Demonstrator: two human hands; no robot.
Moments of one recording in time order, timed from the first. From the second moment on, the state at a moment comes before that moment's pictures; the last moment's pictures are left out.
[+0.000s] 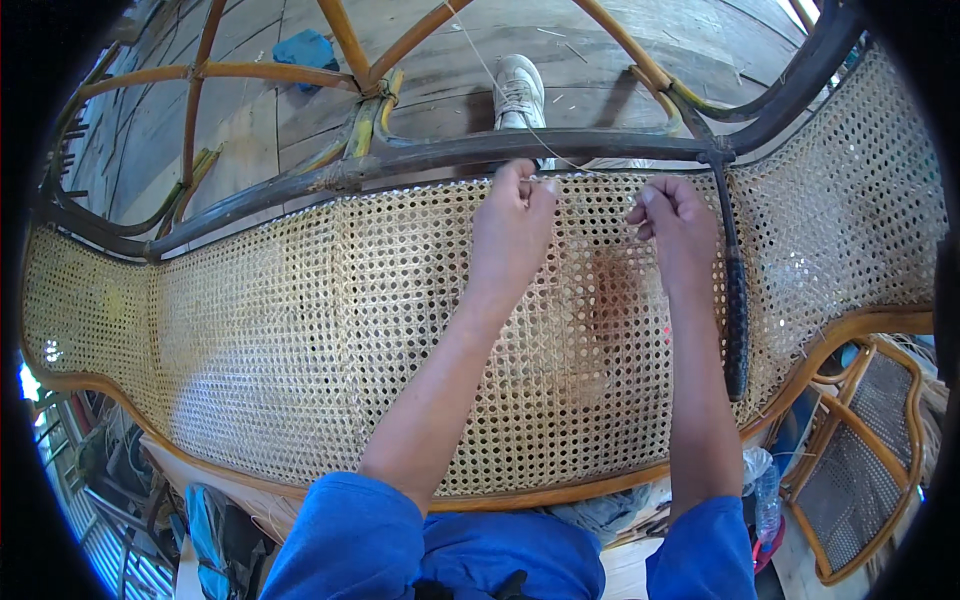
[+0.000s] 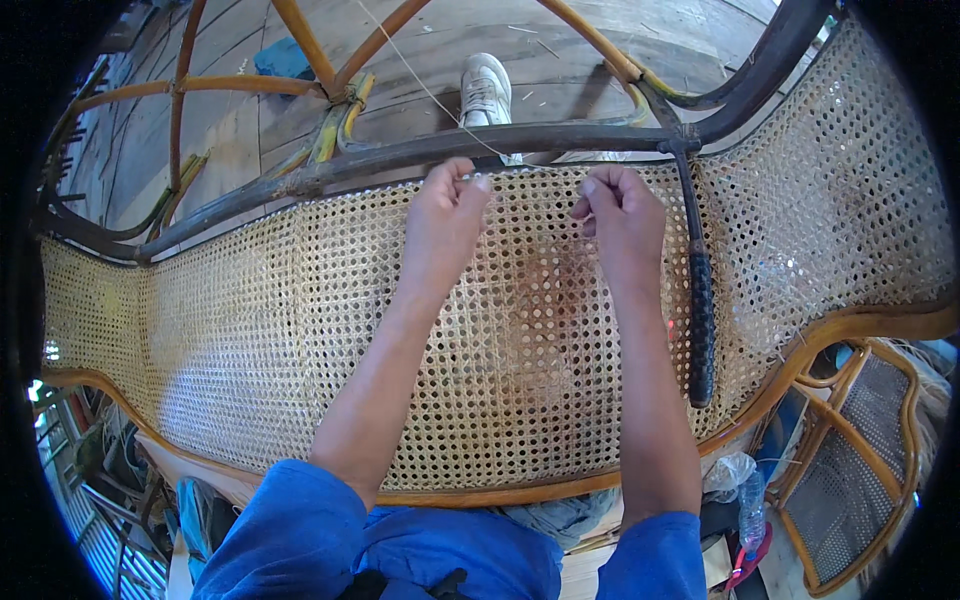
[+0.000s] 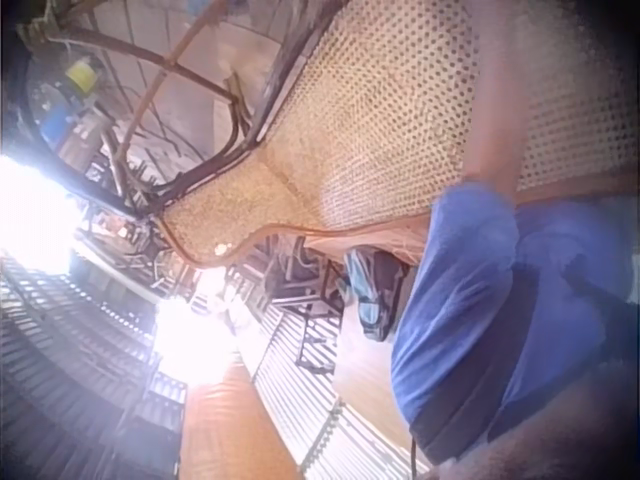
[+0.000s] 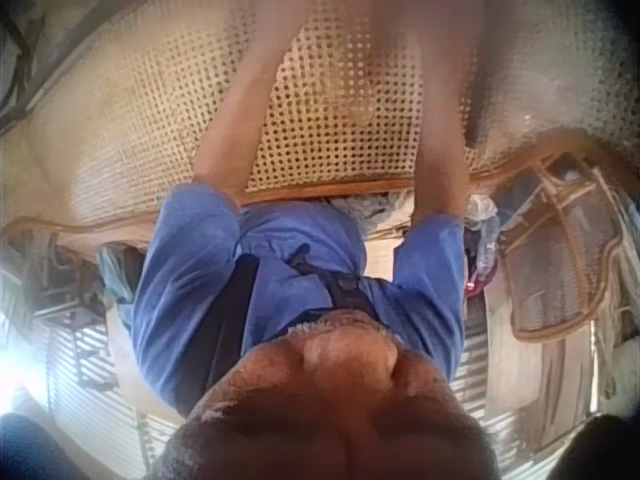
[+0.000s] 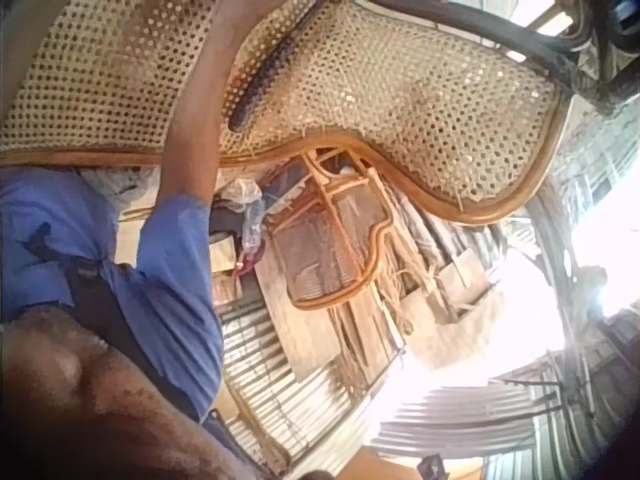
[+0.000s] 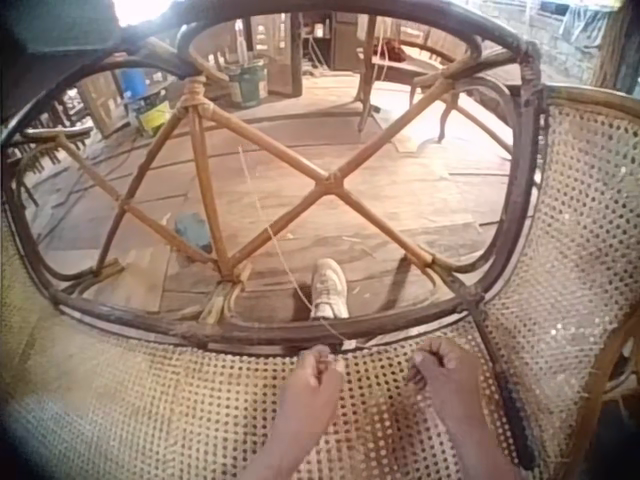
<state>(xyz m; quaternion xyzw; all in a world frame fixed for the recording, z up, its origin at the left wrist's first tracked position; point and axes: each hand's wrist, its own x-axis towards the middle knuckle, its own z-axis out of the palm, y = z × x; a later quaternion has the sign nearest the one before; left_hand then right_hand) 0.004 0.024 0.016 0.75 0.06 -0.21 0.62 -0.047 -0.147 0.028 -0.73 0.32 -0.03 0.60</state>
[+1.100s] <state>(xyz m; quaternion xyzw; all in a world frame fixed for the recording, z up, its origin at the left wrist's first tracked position) 0.020 0.004 -0.010 0.84 -0.08 0.05 0.53 -0.014 -0.141 -0.015 -0.94 0.15 -0.09 0.29</state>
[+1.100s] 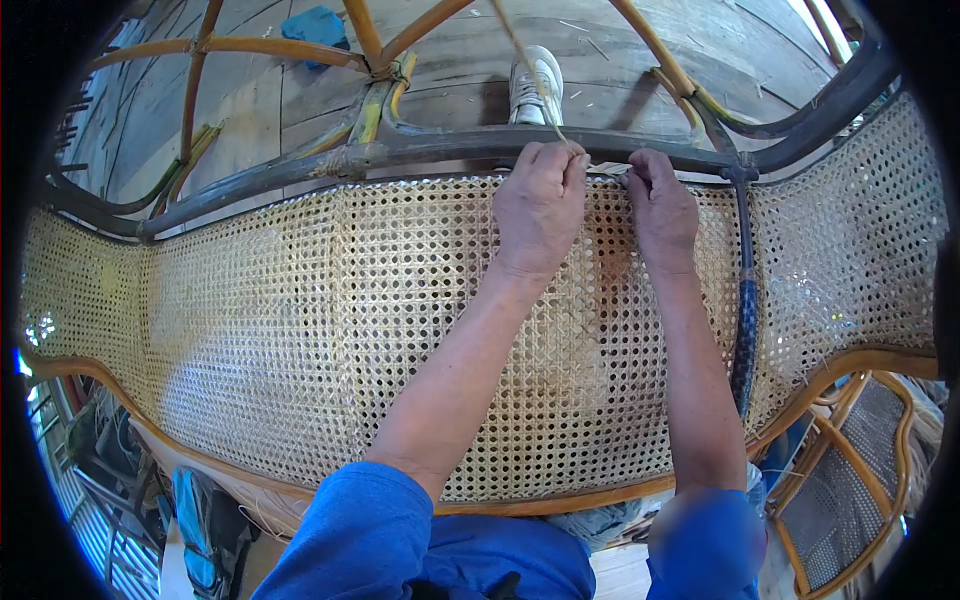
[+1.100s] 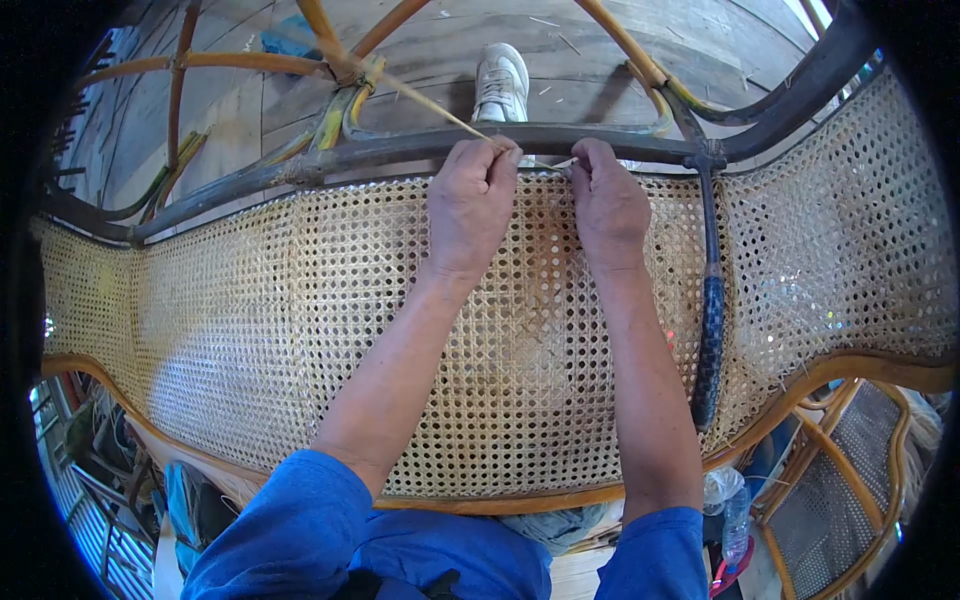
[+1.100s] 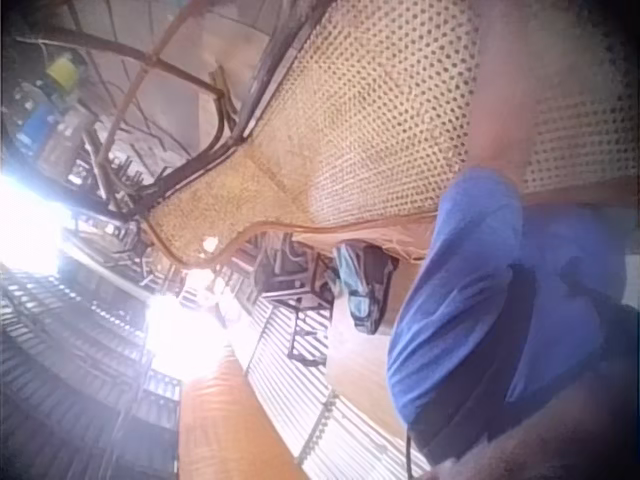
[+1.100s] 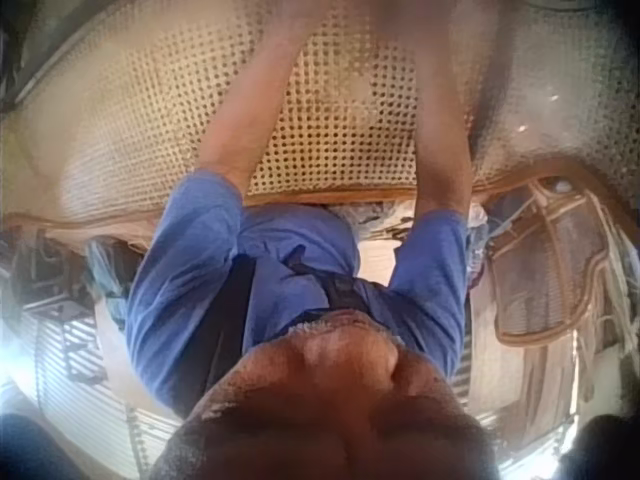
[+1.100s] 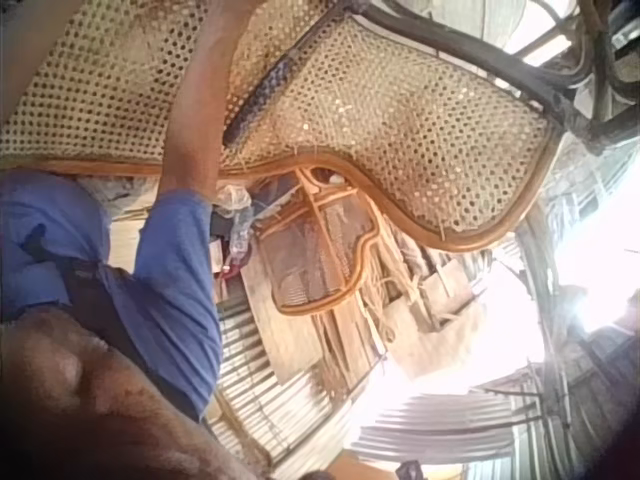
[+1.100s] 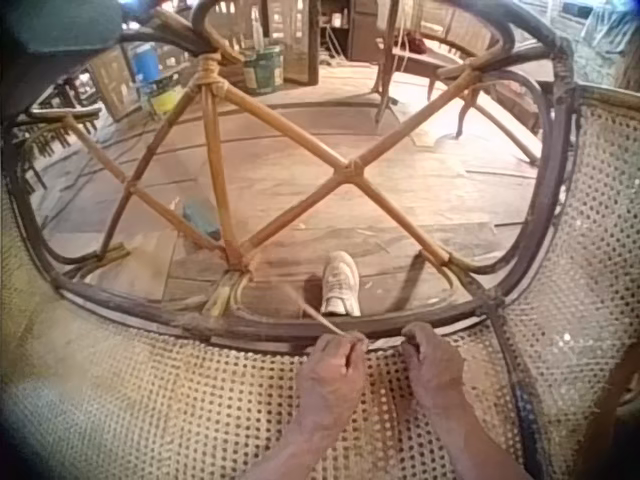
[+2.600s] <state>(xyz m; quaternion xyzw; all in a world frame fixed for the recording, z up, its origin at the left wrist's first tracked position) 0.018 0.003 -0.011 0.80 -0.12 0.09 0.58 -0.012 -0.156 -0.006 -0.98 -0.01 0.01 0.22</state>
